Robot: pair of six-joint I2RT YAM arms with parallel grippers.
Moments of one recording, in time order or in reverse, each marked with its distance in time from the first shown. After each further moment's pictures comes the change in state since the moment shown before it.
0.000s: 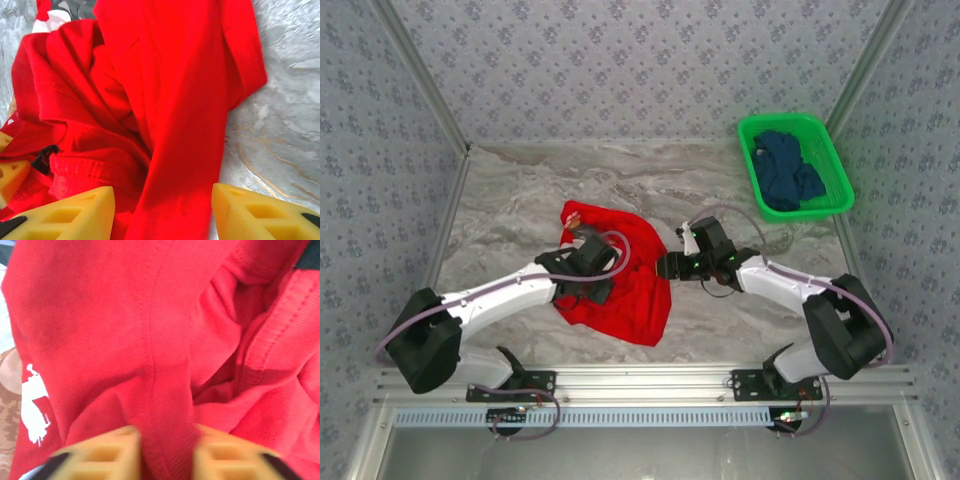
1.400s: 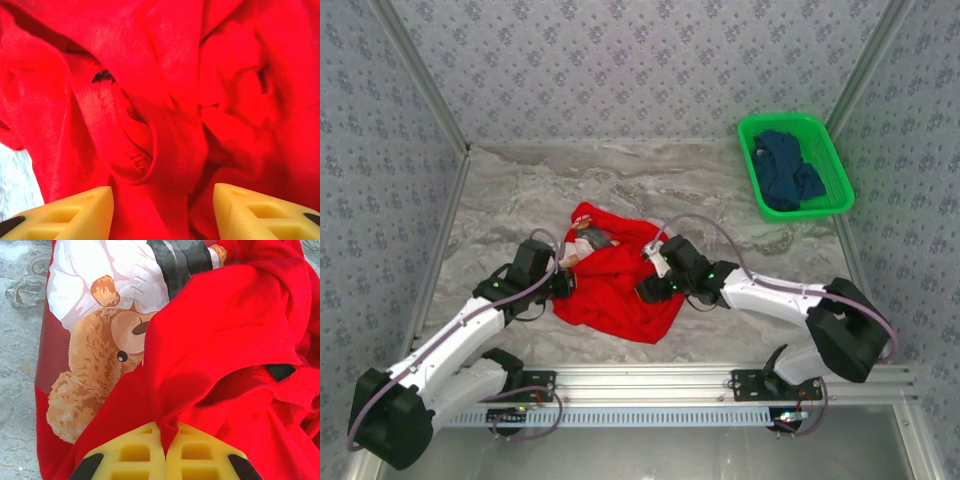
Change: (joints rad) left arm 0.339 -0.421 -0.275 0.105 0.211 -0.240; right arm 0.266 -0.013 0.025 -0.024 0.199 -0.302
